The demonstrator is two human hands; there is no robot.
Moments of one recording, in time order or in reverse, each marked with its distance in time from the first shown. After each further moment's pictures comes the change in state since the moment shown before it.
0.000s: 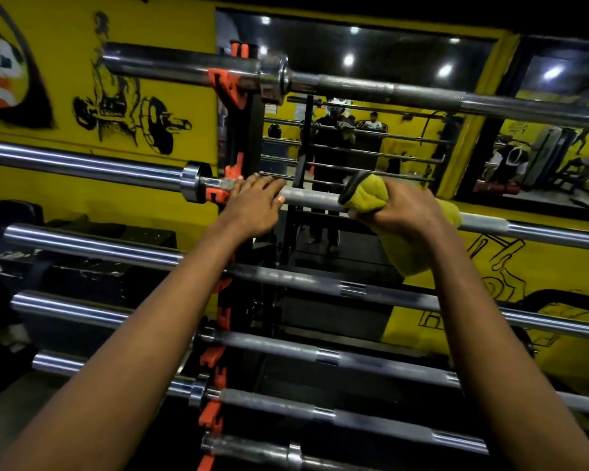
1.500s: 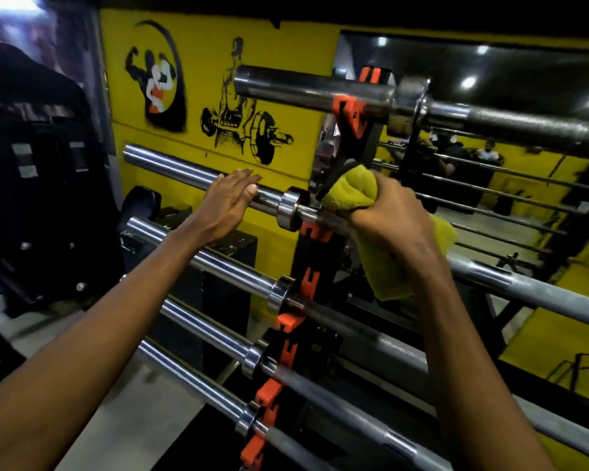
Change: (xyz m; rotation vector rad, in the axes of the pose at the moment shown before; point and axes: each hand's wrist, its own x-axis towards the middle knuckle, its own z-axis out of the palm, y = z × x) left_hand -0.031 -0.218 -0.027 -0.163 0.261 -0.109; right_hand 0.050 -0.186 0.019 0.484 -0.007 -0.271
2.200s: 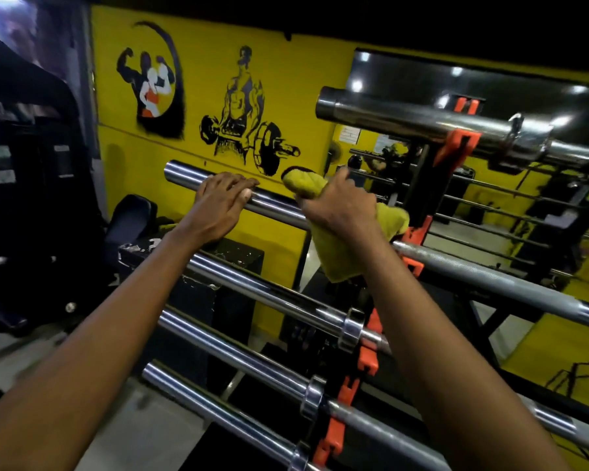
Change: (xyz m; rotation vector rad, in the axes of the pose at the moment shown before) left_hand 0.018 -0.155 -0.045 0.106 0.051 0.018; right_hand 0.103 -0.127 0.147 -0.408 -0.083 0.092
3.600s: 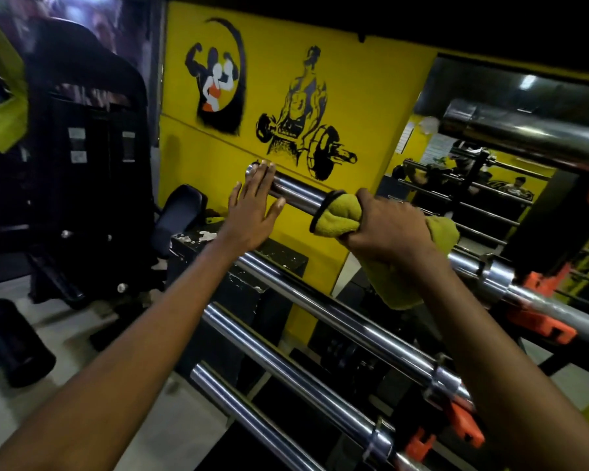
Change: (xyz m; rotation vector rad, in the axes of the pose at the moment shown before) left_hand -0.022 -0.081 0.000 -0.056 0.178 -0.160; right_hand 0.035 -0.053 0.052 -0.151 0.110 -0.448
